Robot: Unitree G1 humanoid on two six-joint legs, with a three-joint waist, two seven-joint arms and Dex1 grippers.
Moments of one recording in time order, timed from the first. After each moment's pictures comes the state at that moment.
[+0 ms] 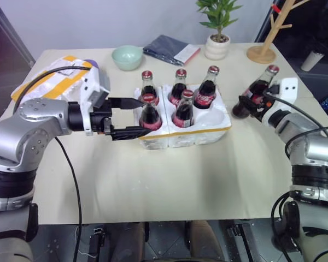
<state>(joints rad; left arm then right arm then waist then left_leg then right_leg) -0.64 0.82 0.06 -0.29 -0.73 0.80 -1.05 -0.63 -0.59 -0.31 0.17 0.47 0.61 0.49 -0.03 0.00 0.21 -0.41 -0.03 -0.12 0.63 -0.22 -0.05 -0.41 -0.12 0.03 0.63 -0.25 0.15</state>
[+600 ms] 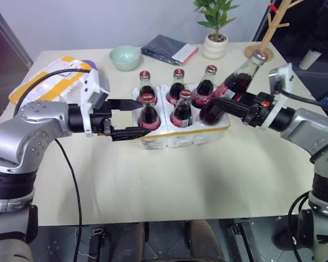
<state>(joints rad) -0.62 0.82 0.06 -0.28 -0.74 0.80 -1.04 -0.56 -0.69 -0.27 -0.25 0.86 0.95 0.60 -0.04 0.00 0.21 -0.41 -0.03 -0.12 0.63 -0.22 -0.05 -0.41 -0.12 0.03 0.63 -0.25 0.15</state>
